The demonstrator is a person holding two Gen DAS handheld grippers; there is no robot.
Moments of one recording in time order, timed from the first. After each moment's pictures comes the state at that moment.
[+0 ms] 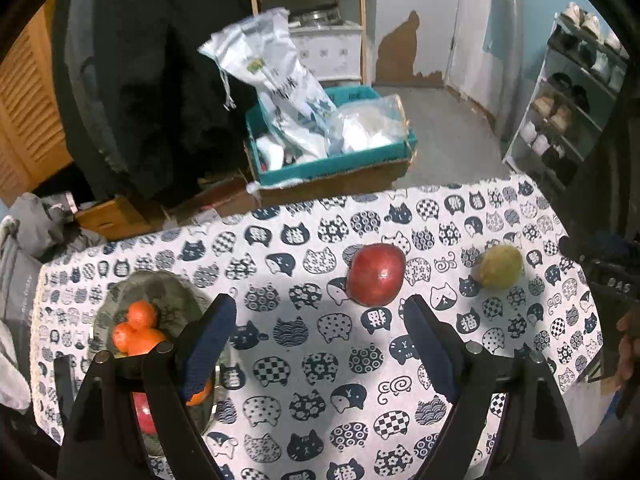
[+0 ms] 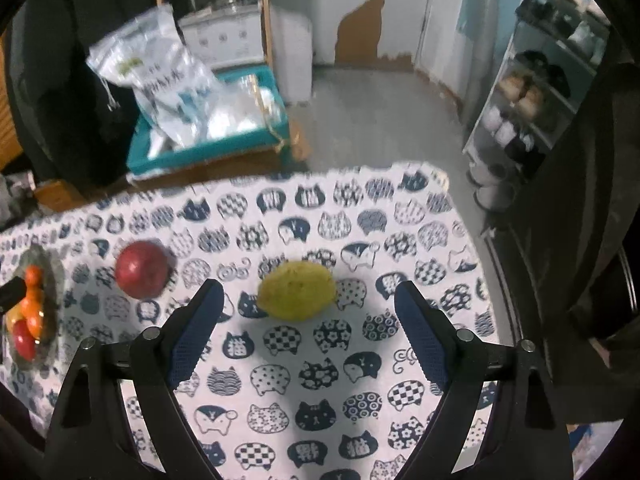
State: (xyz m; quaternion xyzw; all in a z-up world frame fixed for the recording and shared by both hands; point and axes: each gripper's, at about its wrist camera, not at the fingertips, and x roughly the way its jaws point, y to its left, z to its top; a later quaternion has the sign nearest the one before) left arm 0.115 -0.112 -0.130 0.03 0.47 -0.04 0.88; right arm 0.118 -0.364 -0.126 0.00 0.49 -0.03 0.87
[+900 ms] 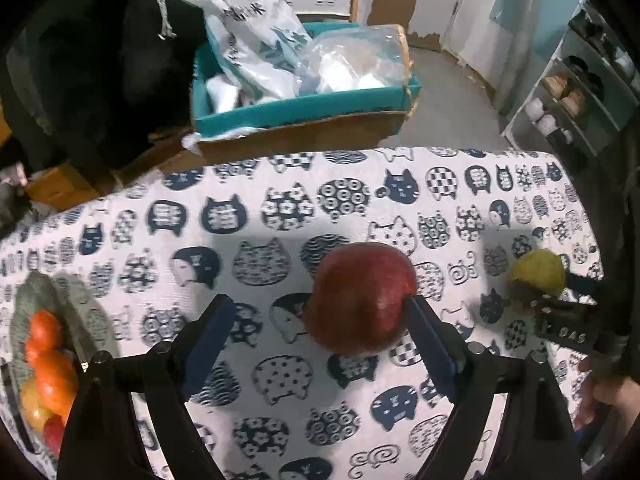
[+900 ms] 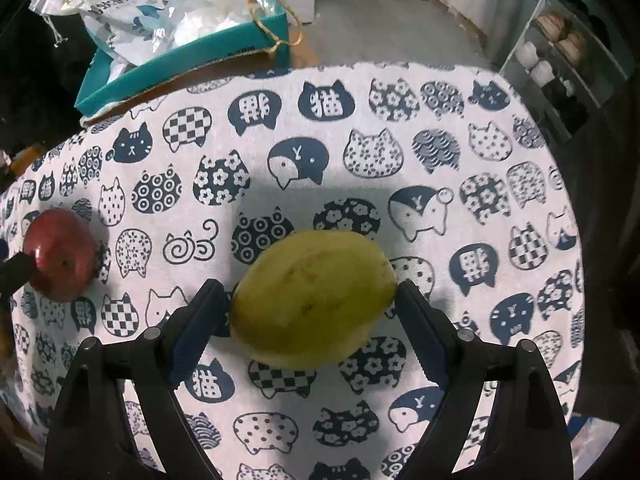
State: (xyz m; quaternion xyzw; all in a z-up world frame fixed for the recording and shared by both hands) left arm 0.196 -0.142 -0.231 -0.01 0.54 -0.07 0.84; right arm 0.178 -0.364 -0.248 0.02 0.60 -0.02 0.80
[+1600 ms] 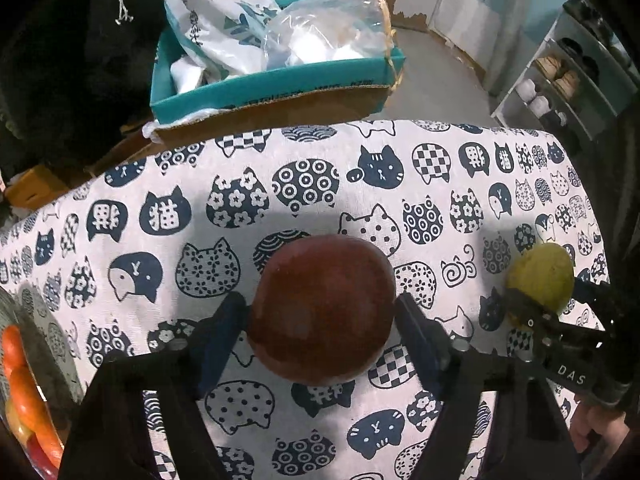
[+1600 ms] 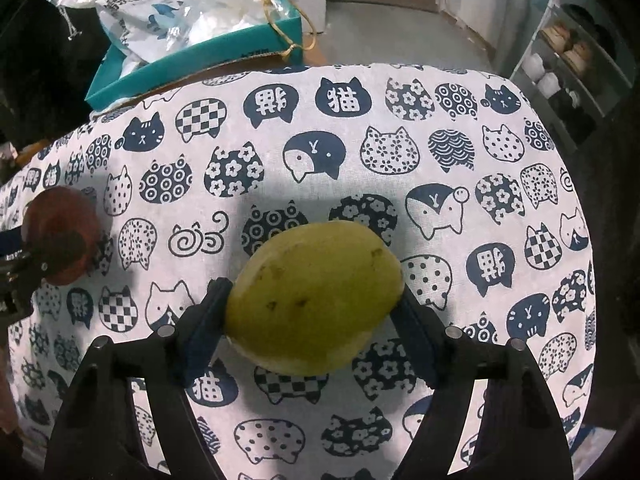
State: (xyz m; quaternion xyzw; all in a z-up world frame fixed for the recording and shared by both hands) left arm 0.215 -0.167 -0.264 0.00 0.57 -0.10 0.82; right arm 0.170 -0.356 -0.256 0.01 0.57 -0.01 0.82
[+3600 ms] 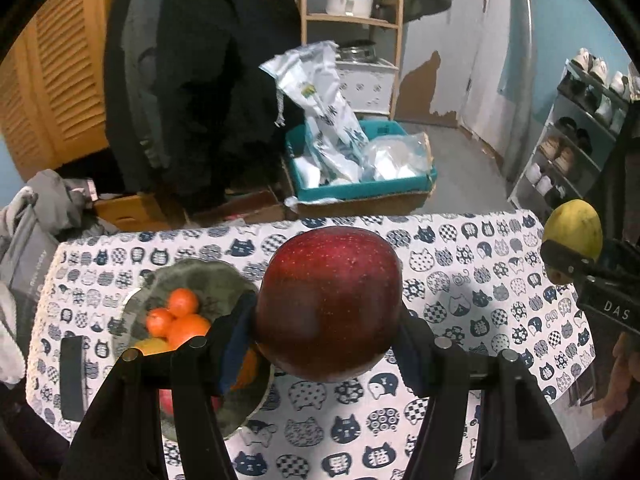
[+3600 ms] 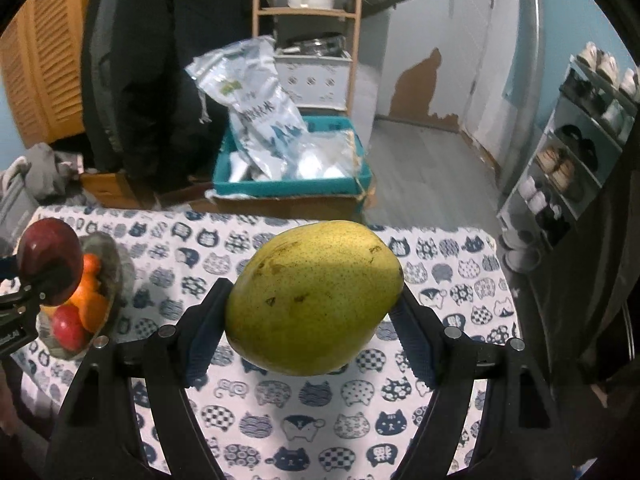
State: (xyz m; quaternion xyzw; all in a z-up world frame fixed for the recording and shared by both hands) left arm 0.064 -0.040 -0.102 -0.01 0.41 -0.01 0.91; right arm 0.077 -0.244 -0.070 -0.06 0.41 0.05 0.91
